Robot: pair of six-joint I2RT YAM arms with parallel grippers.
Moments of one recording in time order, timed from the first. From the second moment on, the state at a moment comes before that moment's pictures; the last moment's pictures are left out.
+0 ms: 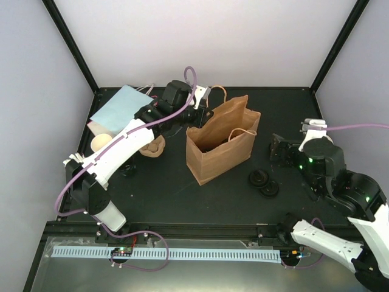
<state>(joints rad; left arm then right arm) -0.66 1.61 1.59 -0.56 0.20 -0.23 0.77 0.77 1.37 -1.13 0.58 0.49</state>
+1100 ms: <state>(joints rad) -0.53 0.81 1.27 -1.10 -0.38 -0.35 0.77 0.59 1.00 -0.95 0.32 0.48</state>
